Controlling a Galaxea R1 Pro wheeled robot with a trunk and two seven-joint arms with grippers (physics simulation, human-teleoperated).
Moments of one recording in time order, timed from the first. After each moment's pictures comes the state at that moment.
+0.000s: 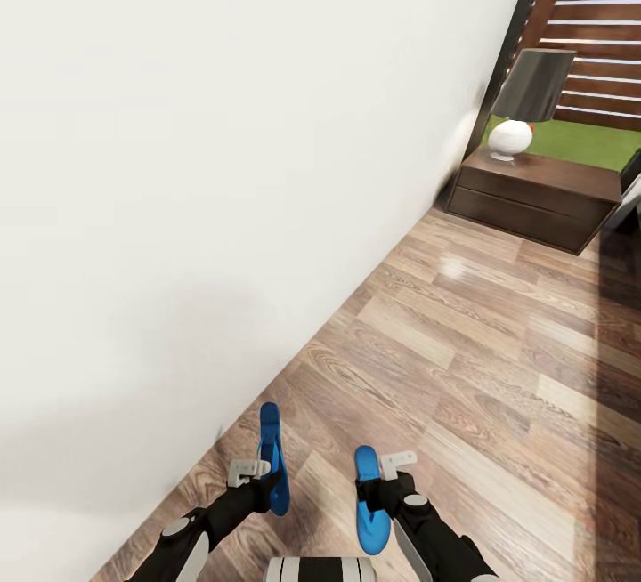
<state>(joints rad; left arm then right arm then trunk) -0.34 -0.05 0.00 -0.69 0.18 0.03 -0.50 -0.47 0.11 0.20 -0.53 -0.03 0.15 -0.06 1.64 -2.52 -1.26</state>
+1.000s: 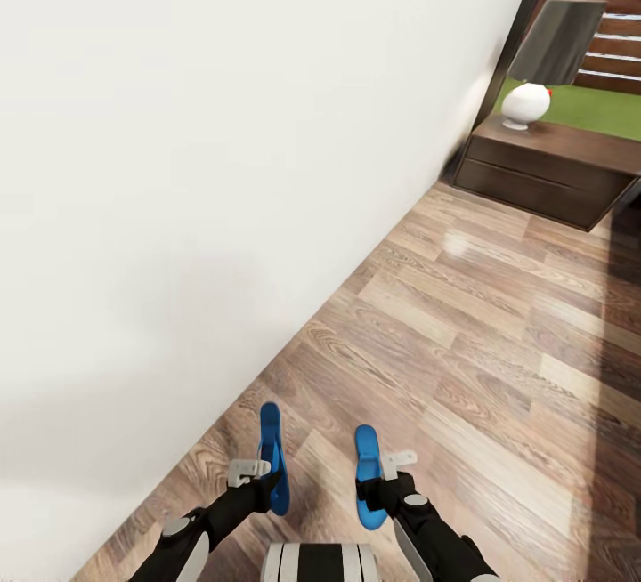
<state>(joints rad) -0.34 -0.05 0.00 -0.69 0.18 0.03 -0.50 -0.47 0.11 0.20 -0.53 -0.03 0.16 -0.05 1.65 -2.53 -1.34</state>
